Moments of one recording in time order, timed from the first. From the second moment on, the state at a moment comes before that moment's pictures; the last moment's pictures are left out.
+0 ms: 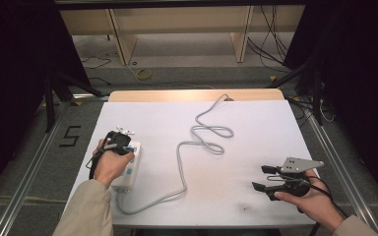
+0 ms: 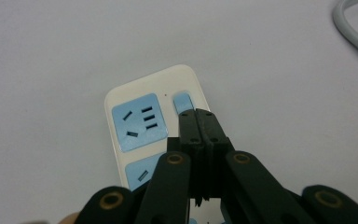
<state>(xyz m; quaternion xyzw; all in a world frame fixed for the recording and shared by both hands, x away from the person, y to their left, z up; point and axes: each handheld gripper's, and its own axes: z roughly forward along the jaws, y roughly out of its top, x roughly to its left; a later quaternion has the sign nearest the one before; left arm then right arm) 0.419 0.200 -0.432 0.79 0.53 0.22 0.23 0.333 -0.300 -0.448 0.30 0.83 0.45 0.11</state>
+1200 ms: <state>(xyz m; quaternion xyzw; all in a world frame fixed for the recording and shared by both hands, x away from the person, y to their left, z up) 0.411 0.189 -0.423 0.77 0.46 0.26 0.35 0.333 -0.301 -0.448 0.30 0.83 0.46 0.11</state>
